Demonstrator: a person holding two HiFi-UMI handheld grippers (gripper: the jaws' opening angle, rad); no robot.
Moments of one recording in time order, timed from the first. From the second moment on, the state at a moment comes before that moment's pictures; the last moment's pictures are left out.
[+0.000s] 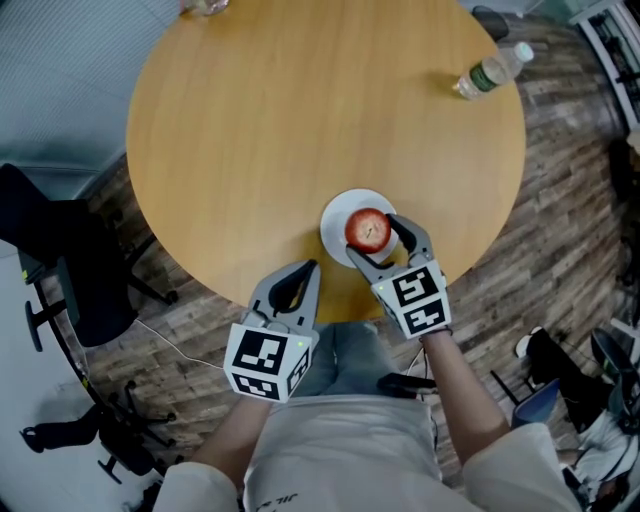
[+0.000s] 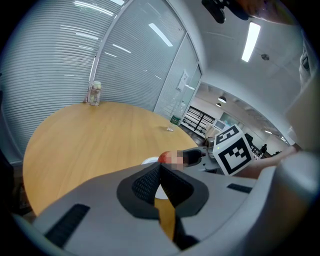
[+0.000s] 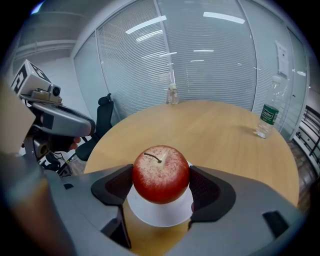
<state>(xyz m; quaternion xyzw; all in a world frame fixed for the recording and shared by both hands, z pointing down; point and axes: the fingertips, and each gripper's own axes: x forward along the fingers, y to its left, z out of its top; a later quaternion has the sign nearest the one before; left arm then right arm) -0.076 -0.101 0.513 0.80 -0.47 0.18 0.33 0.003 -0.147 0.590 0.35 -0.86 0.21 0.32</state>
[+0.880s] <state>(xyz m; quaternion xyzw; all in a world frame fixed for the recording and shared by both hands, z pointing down) -0.073 -0.078 0.437 0.83 -0.48 0.15 0.26 0.027 -0.106 0.481 0.37 -0.87 0.19 0.26</state>
